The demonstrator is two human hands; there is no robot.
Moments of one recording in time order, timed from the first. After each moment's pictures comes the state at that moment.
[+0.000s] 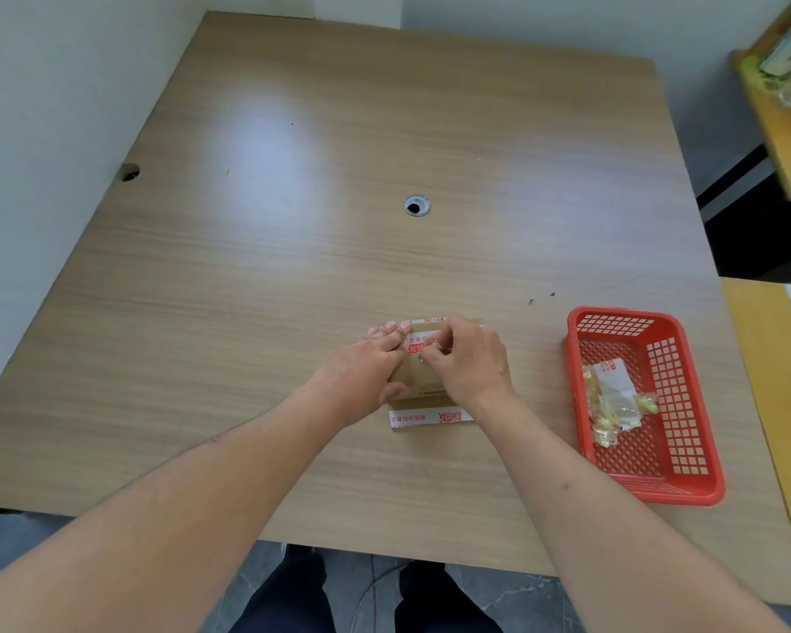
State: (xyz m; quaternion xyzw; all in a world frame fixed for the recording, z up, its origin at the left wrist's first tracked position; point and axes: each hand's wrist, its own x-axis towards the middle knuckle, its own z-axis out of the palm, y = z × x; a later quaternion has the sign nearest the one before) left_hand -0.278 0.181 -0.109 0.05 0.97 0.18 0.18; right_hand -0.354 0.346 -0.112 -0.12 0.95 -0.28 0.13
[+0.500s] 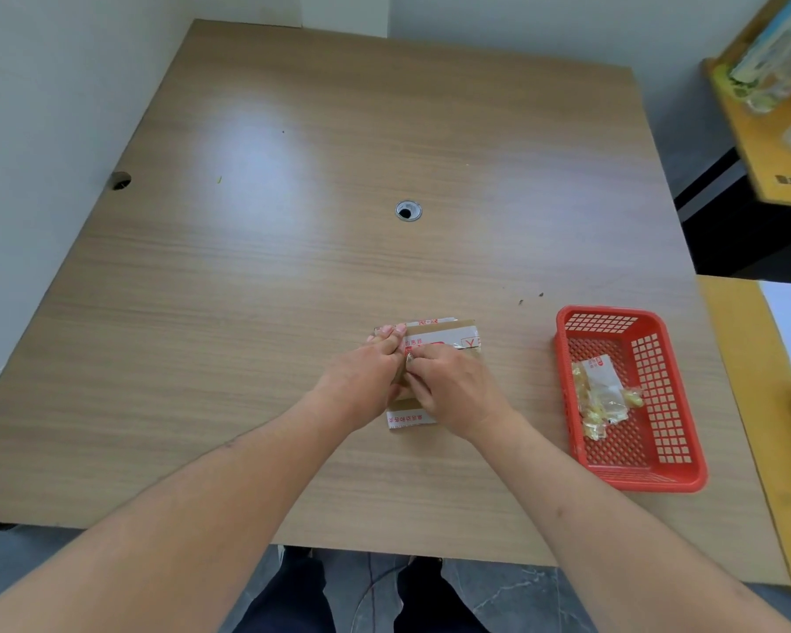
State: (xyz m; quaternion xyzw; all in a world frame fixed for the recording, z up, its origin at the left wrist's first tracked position) left_hand -0.279 0.187 -0.118 0.03 0.96 0.19 0.19; right_hand -0.330 0.358 -0.123 -0.41 0.89 -0.18 0.06
